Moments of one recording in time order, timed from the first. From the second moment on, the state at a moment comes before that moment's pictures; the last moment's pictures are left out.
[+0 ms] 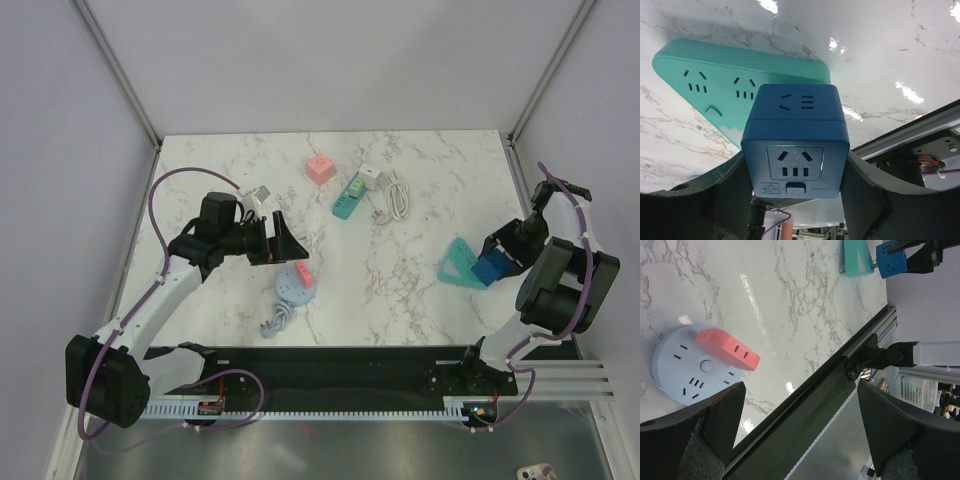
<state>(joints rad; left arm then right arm) -0.34 1.13 0.86 -0.44 0.65 -0.51 -0.44 1.68 1.29 -1.22 -0.12 0.56</state>
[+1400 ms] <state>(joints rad) -0.34 1.11 0.86 -0.44 0.65 -0.51 -0.57 1.66 1.35 -1.28 -0.28 0.80</state>
